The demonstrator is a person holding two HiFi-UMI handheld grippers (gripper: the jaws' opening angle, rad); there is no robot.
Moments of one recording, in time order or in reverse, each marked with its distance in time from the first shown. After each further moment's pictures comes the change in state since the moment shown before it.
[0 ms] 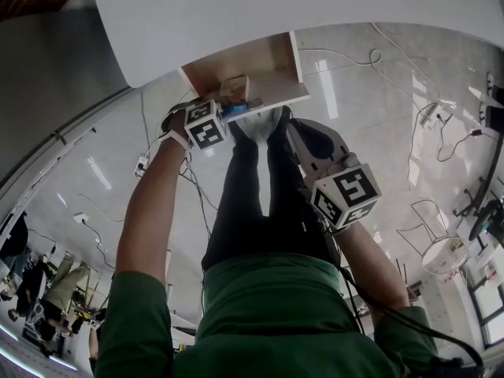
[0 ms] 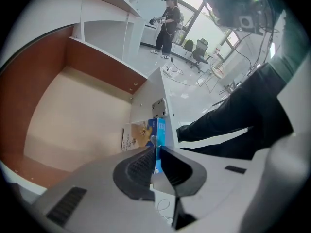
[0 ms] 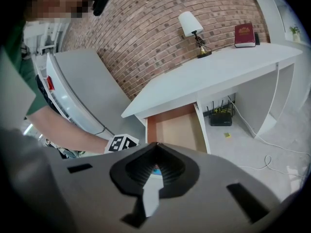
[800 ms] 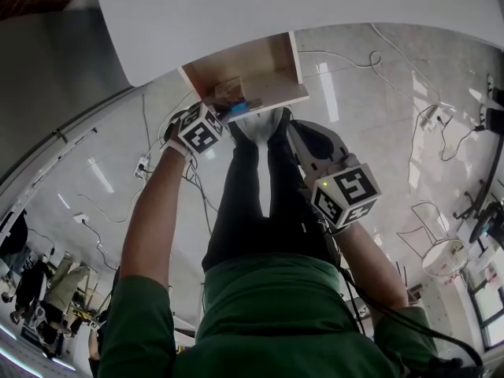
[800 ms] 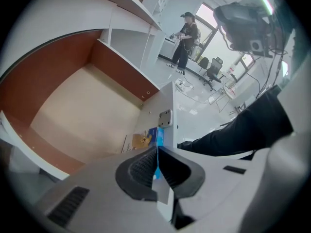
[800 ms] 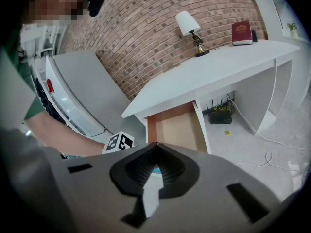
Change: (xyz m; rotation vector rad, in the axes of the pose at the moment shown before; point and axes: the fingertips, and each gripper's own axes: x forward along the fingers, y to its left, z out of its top) left arm -0.011 0.004 0.007 -0.208 -0.125 0.063; right arm -0.003 -0.002 -0.004 0.029 0.002 0.004
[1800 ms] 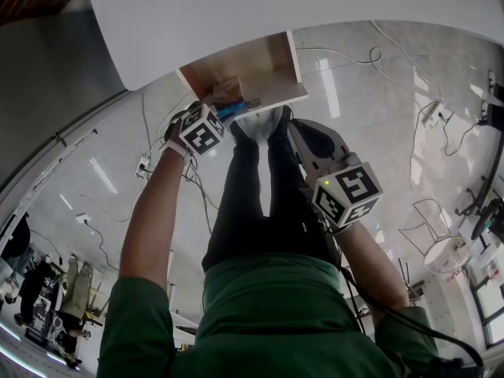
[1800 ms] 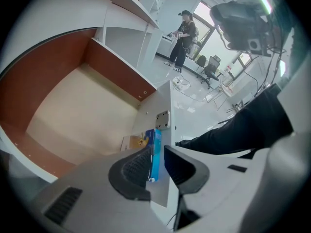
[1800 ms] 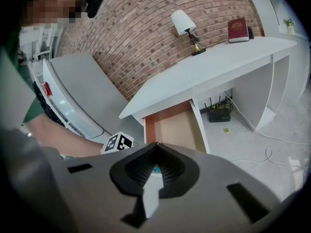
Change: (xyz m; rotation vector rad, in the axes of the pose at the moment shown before) left arm 0.002 -0.005 0.006 0.023 0.015 -0.022; right arm 0.000 -0.008 0.000 0.032 0.001 -0.005
